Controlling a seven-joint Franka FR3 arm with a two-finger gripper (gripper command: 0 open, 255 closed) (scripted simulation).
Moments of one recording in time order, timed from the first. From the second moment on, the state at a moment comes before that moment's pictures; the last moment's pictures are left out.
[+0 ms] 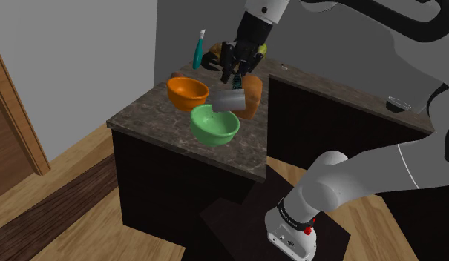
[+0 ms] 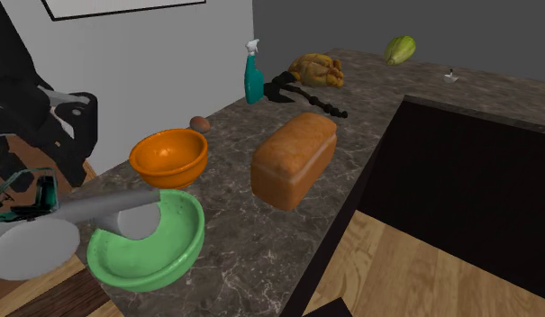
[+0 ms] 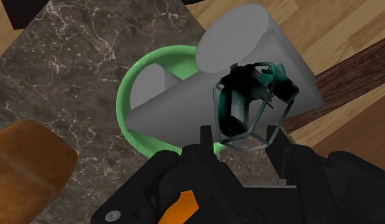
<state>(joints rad) 0.07 -0.58 0.21 -2.03 0.19 1.57 0.41</state>
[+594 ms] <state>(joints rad) 0.08 -0.62 0.22 -2.18 0.21 1.68 0.40</state>
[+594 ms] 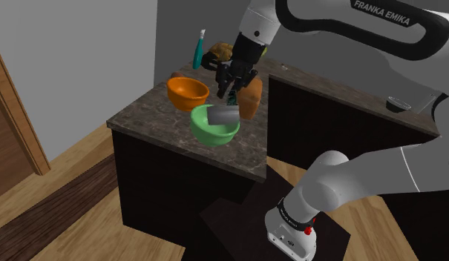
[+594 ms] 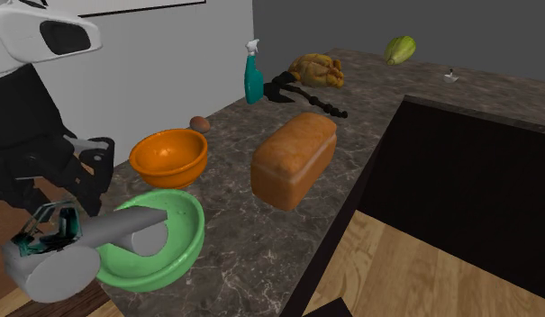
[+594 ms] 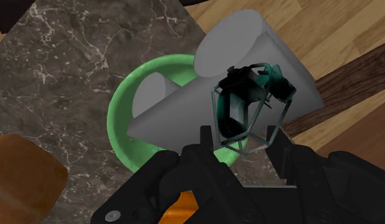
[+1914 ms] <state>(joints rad) 0.09 -0.65 0.24 -2.34 0.22 1.81 0.39</state>
